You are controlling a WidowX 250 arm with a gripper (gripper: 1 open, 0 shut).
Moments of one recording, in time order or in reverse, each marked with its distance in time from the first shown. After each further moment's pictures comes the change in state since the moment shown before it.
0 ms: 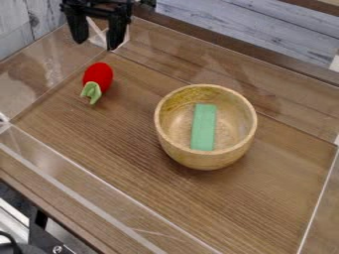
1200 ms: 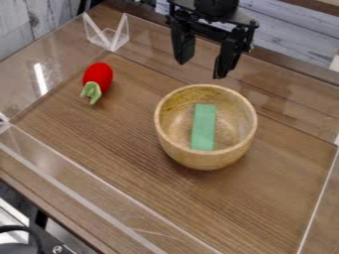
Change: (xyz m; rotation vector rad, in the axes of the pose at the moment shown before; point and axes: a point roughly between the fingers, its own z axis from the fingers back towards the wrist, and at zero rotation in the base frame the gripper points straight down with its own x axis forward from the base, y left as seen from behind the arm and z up) arm -0.062 -0.173 0.035 -0.013 -0.095 -0.354
